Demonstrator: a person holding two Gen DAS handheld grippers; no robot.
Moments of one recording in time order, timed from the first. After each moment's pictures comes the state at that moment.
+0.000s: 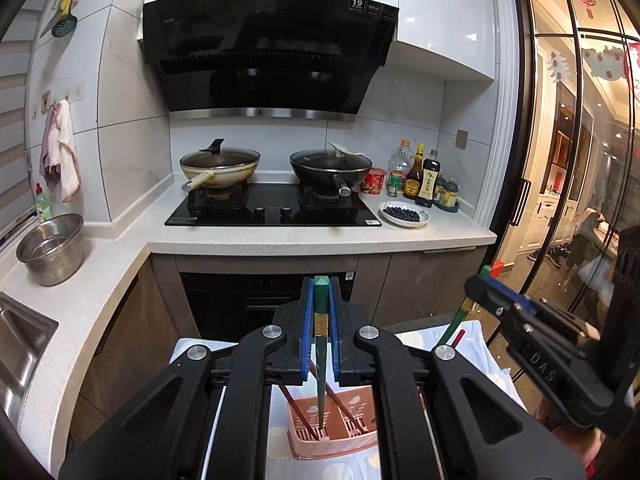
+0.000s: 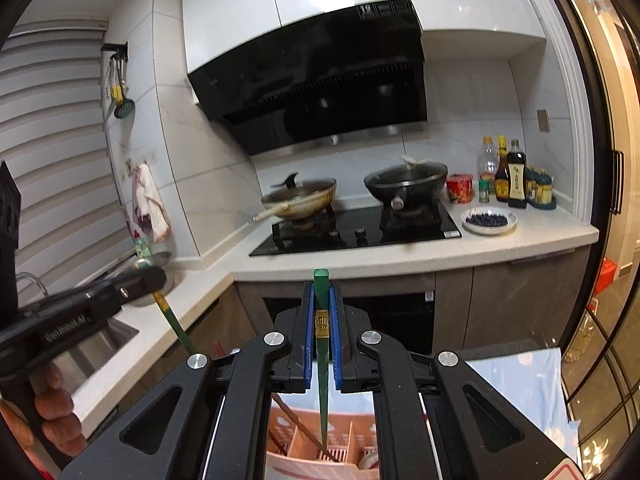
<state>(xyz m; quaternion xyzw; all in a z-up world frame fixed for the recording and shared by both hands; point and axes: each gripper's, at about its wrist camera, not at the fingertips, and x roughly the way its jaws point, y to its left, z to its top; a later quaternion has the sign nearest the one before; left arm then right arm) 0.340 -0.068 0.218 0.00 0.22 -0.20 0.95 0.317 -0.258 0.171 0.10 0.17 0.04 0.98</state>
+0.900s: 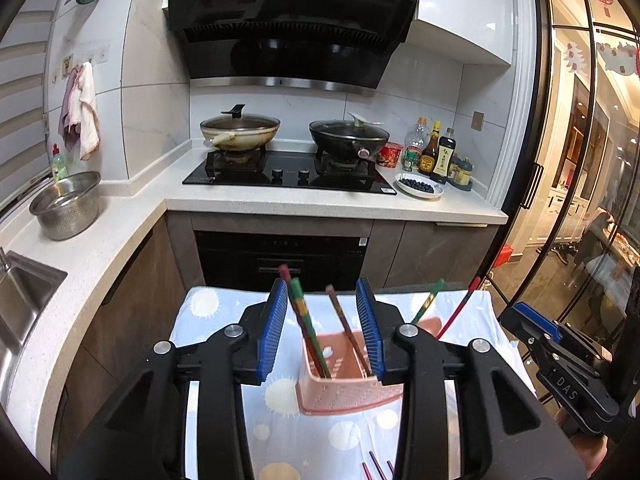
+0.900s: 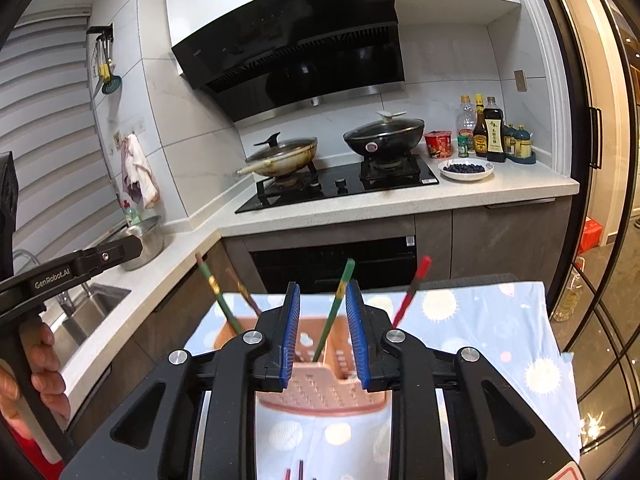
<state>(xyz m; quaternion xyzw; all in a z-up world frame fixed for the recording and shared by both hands) 0.309 -0.038 0.168 -0.01 0.27 -0.17 0.95 0.258 -0.267 0.111 0.11 0.23 0.02 0.97</state>
